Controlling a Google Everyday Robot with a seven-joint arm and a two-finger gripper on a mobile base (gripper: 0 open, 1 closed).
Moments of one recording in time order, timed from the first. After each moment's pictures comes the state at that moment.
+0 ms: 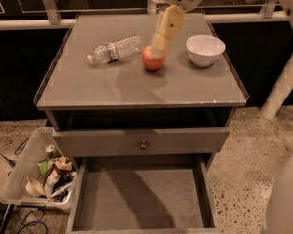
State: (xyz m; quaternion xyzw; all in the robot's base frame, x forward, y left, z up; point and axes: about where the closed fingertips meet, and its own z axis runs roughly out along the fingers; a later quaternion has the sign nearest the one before) arm 0.626 -0.040 1.008 -0.68 0.66 0.08 0.30
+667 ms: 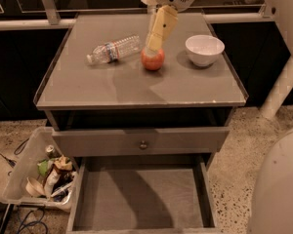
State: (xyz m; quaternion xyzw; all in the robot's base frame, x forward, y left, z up) arm 0.629 -0.019 1.004 -0.70 0.65 0.11 0.29
